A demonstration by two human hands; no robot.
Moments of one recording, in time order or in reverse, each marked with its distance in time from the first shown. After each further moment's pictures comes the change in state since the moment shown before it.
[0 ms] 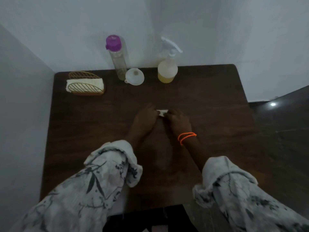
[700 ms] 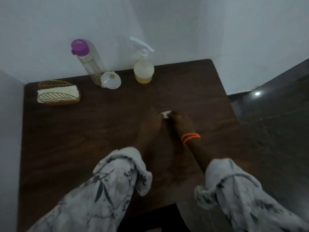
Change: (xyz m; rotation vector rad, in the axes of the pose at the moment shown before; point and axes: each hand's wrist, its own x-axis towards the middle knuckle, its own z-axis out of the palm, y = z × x) left_hand 0.024 0.090 0.036 -0.073 0.022 0.056; right_hand -0.045 0.069 -0.019 0.130 0.002 0.186
